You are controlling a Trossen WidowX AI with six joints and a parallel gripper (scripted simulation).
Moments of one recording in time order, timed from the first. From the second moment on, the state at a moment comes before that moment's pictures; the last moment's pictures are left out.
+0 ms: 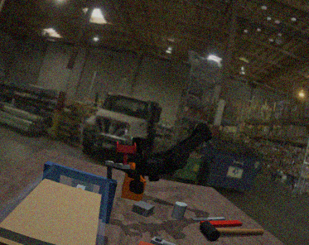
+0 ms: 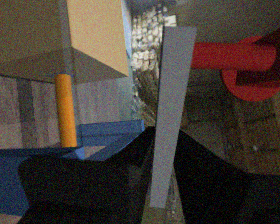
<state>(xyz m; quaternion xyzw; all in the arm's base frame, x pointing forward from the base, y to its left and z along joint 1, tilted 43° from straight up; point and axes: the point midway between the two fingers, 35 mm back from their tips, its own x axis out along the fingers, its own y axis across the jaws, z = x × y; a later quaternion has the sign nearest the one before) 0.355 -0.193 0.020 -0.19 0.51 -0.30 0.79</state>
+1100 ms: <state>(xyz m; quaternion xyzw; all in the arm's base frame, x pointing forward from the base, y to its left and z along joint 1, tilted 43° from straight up) 0.232 -0.221 -0.075 -0.23 0.51 -0.31 0.77</state>
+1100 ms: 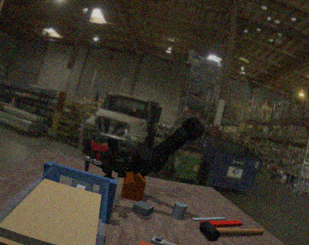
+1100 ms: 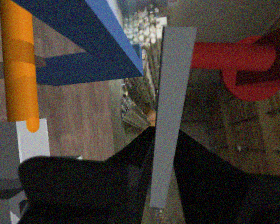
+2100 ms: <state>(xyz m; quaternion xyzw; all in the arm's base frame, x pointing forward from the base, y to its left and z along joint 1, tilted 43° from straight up) 0.207 -0.205 -0.103 -0.29 0.55 -0.29 0.73</state>
